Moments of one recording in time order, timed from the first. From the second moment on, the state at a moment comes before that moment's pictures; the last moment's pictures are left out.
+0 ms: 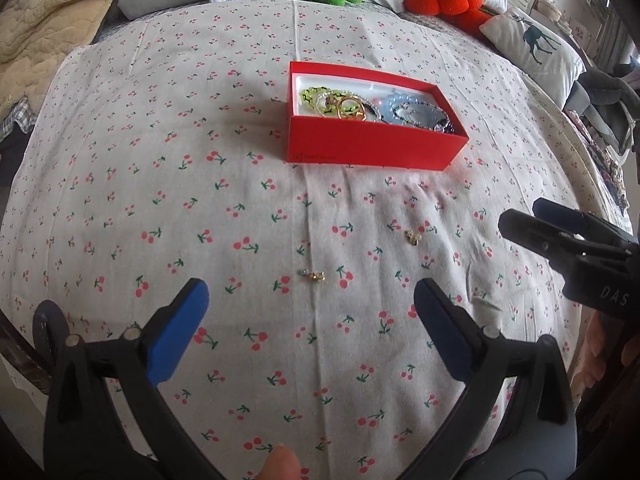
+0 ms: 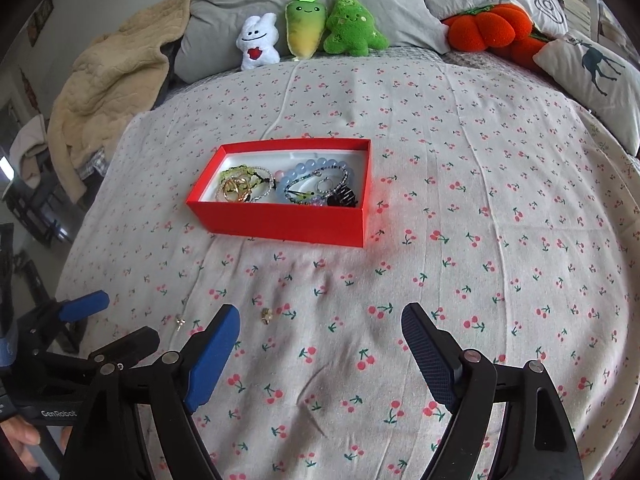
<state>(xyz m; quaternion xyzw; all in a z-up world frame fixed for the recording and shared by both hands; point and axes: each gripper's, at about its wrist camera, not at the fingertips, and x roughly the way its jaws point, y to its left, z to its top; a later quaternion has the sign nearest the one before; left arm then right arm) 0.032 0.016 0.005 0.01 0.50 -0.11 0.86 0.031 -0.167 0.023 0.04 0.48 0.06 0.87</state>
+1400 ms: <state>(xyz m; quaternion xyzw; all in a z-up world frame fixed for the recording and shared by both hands) 0.039 0.011 -0.044 0.00 0.48 -0.21 0.85 0.030 -0.135 -0.046 -0.07 0.50 0.09 0.86</state>
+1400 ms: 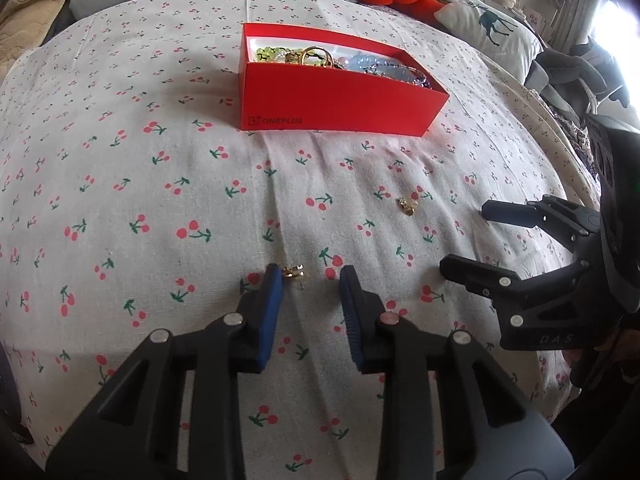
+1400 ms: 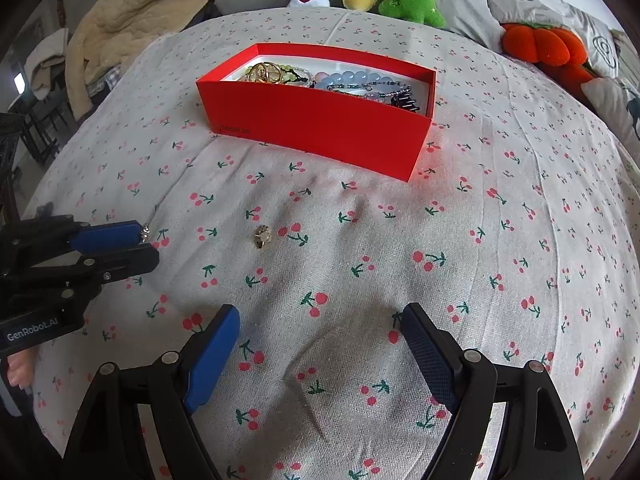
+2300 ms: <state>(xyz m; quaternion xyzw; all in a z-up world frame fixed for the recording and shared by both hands) 0.035 0.026 -0.030 0.01 0.47 -0.17 0.86 0.062 -0.104 -0.052 -0.06 0.52 0.09 0.85</state>
